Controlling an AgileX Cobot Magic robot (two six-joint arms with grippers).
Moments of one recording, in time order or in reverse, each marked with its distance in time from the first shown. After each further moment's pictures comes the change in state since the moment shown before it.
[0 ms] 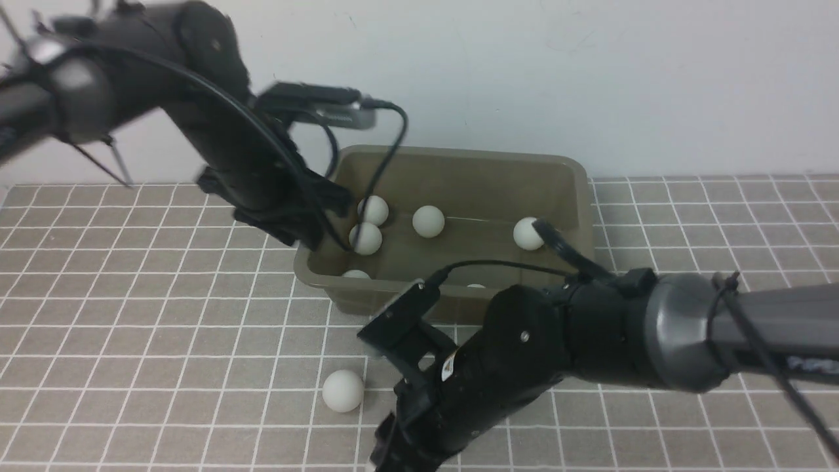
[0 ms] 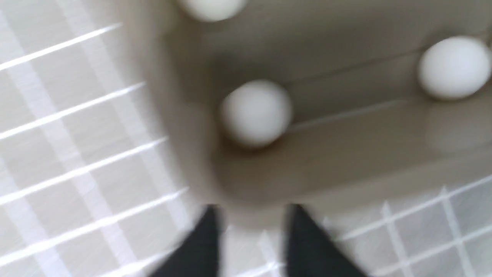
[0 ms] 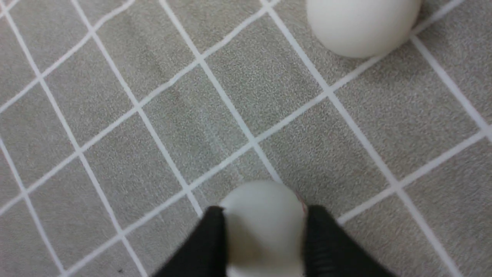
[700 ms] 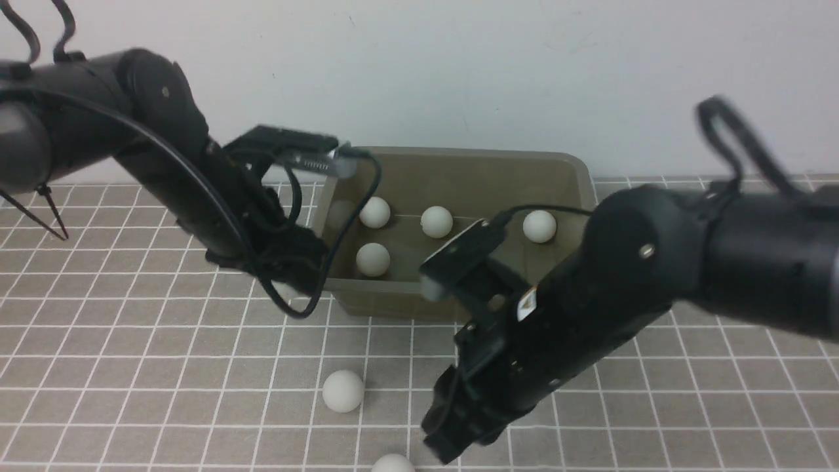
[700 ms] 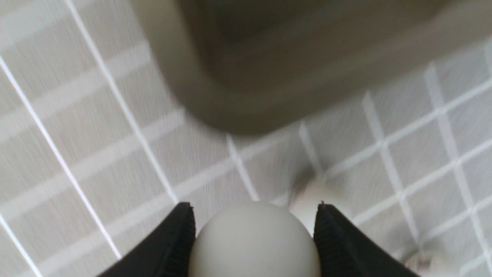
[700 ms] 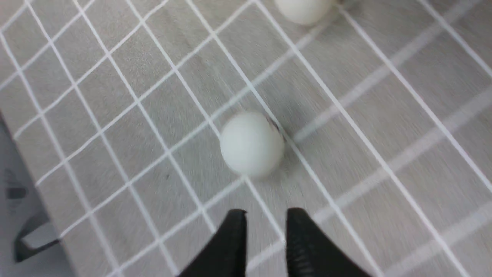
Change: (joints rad) right arm -0.082 -0.201 0.008 -0.029 0.224 0.039; left arm 0.021 -0.090 0.213 -0.138 -0.126 0.218
